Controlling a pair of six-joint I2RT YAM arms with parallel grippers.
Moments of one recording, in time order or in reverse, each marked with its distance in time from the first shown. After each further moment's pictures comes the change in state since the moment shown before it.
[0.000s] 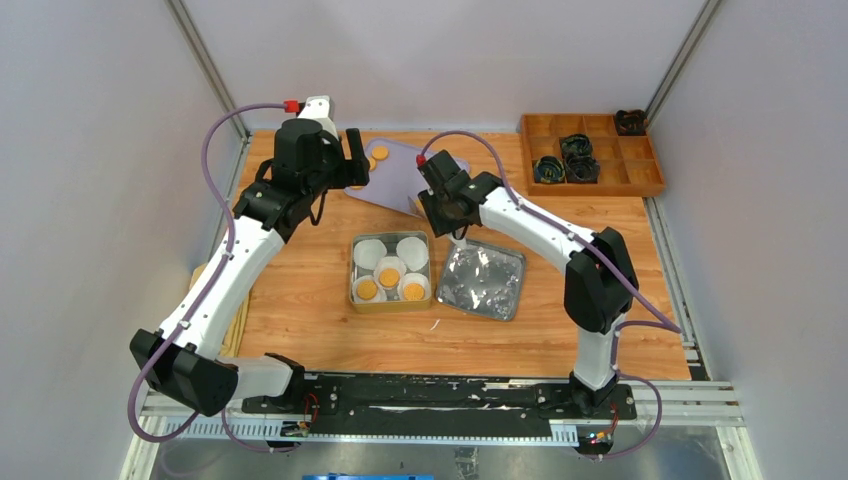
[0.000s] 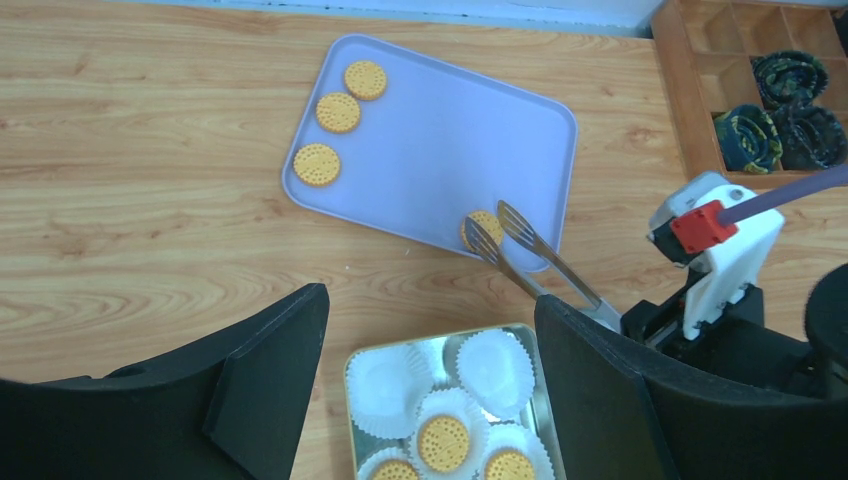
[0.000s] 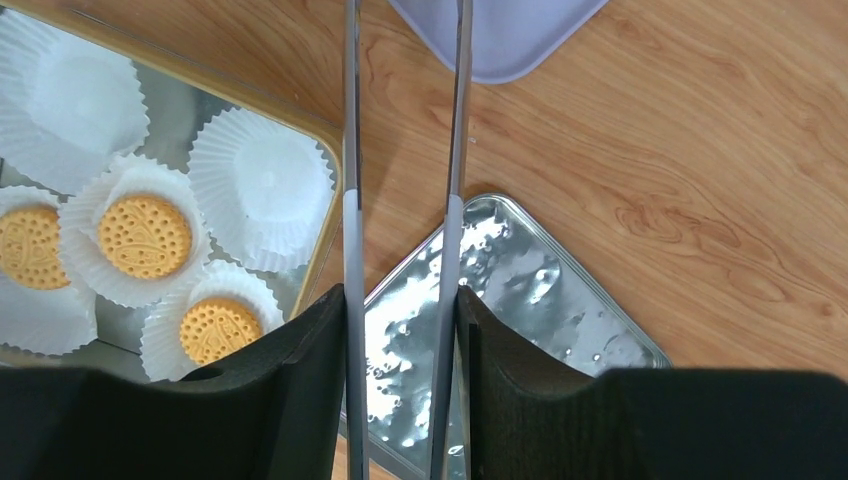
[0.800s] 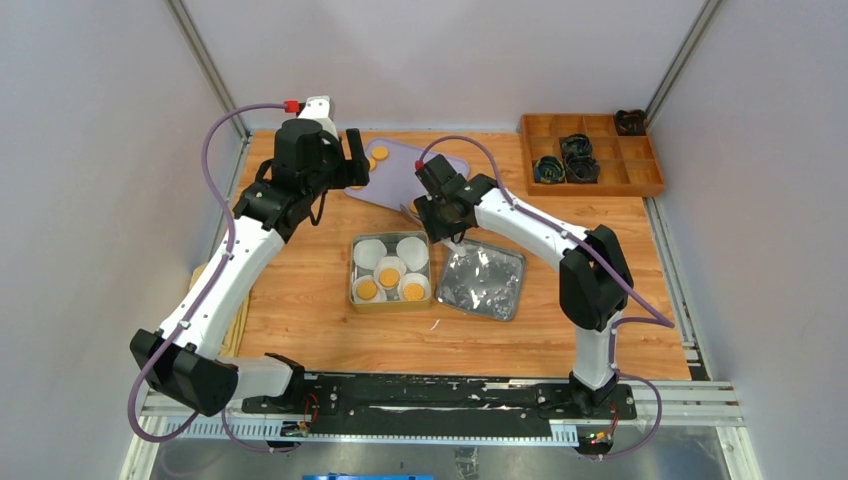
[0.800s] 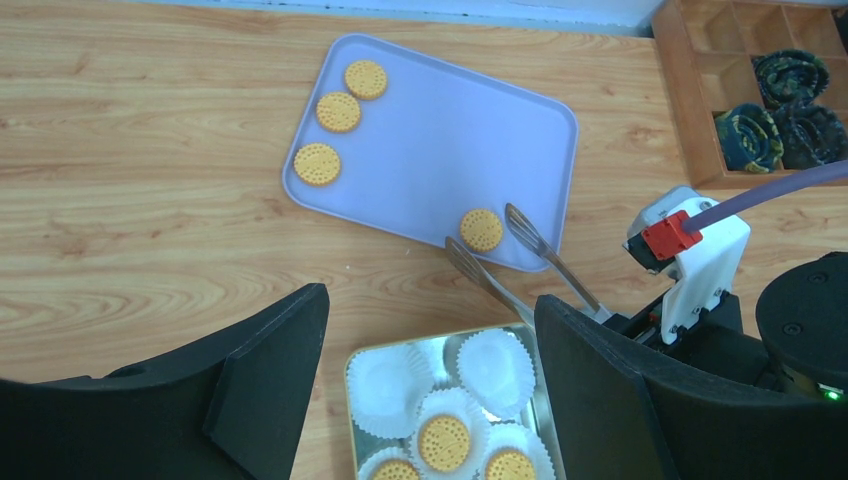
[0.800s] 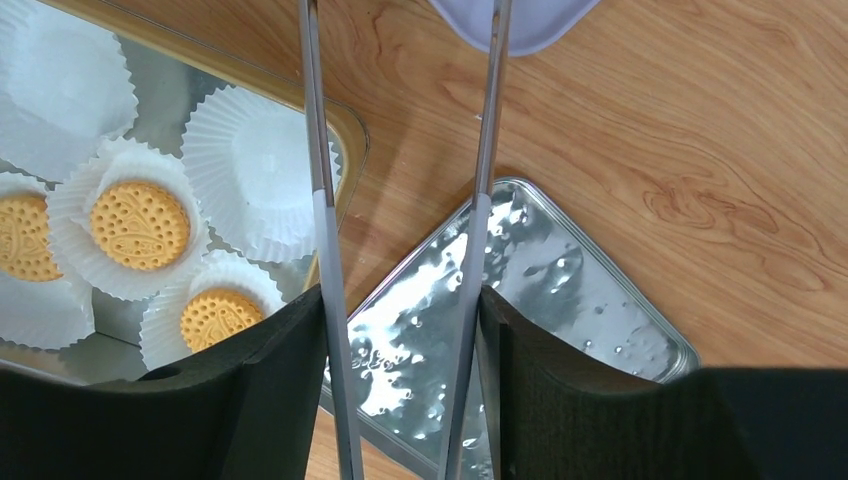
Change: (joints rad) left arm 0.000 0.000 -0.001 0.000 0.000 0.001; right arm 0.006 0.043 0.001 -0.023 -0.017 0.028
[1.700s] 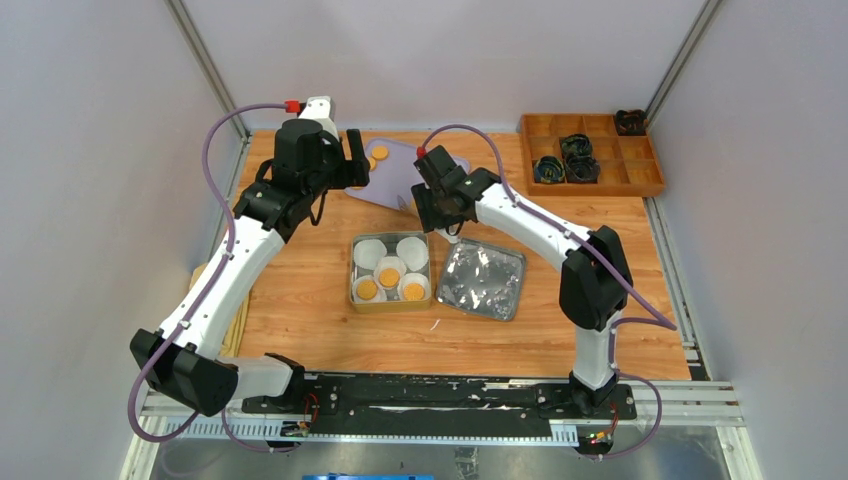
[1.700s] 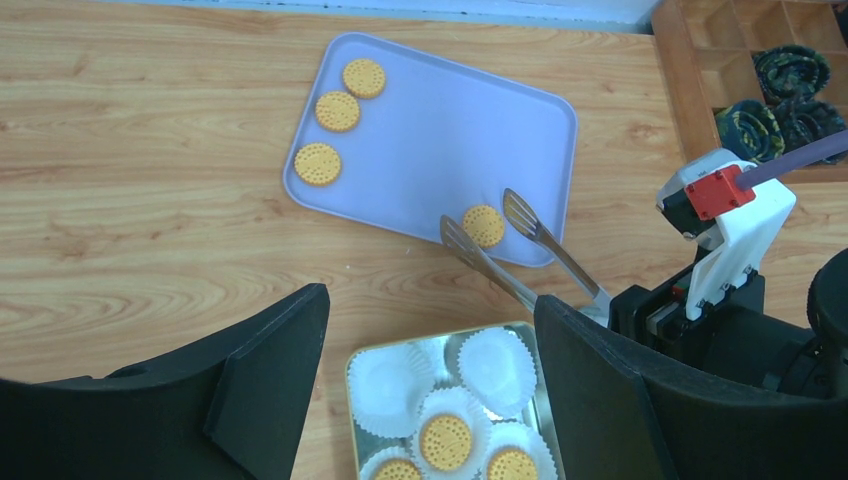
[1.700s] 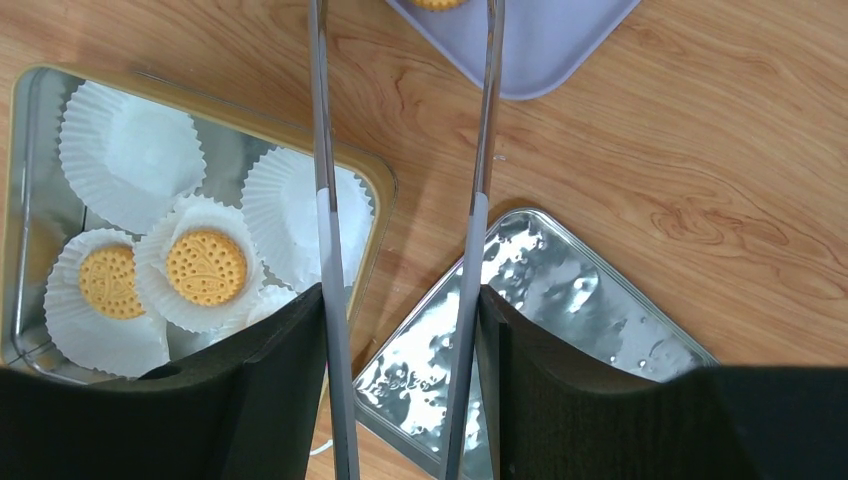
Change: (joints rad) left arm 0.000 0.000 -0.001 0.000 0.005 0.007; right arm 0.000 0.000 0.063 0.013 0.005 0.084
